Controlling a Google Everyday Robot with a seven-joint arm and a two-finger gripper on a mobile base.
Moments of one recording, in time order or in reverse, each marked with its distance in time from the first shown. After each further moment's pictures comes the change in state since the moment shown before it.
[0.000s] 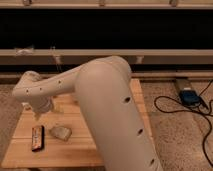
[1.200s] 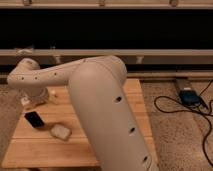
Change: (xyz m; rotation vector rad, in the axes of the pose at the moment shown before) arm 0.051 -0.028 -0.016 0.017 0.036 0.099
